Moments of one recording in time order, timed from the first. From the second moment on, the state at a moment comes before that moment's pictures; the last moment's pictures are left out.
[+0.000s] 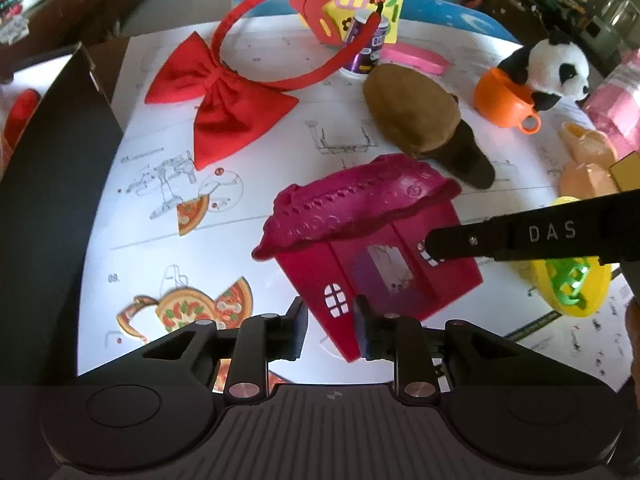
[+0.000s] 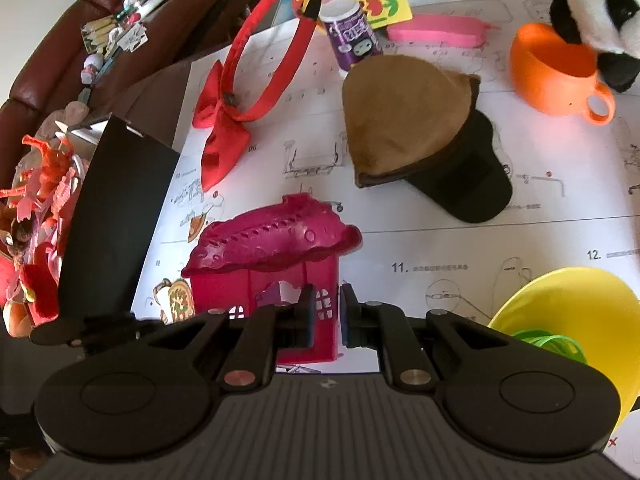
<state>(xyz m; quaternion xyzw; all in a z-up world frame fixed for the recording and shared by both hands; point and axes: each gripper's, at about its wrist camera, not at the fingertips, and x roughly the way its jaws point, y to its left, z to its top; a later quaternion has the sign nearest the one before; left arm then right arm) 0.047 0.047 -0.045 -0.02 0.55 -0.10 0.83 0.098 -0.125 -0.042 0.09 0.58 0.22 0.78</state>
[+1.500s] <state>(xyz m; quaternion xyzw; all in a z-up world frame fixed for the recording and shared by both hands) 0.039 0.058 -0.001 -0.05 0.49 -0.08 0.87 0.092 -0.112 0.003 0.06 0.53 0.23 0.82</state>
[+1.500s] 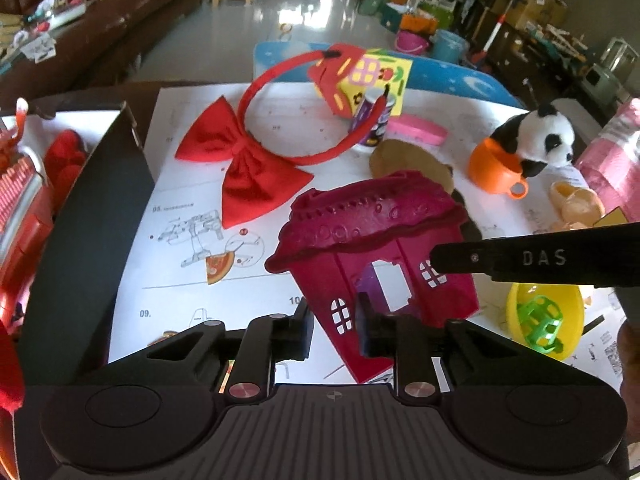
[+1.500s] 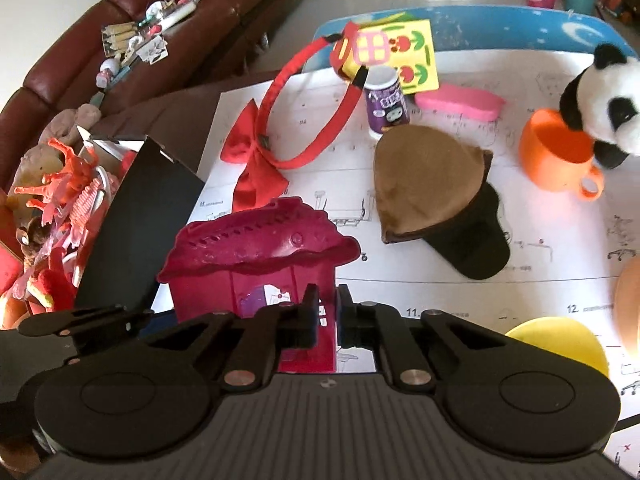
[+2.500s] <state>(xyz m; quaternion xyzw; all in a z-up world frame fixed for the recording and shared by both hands) 0.030 0.102 0.046 -0.09 0.43 -0.03 0.90 0.093 -0.083 0.050 0.07 0.48 0.27 0.83</state>
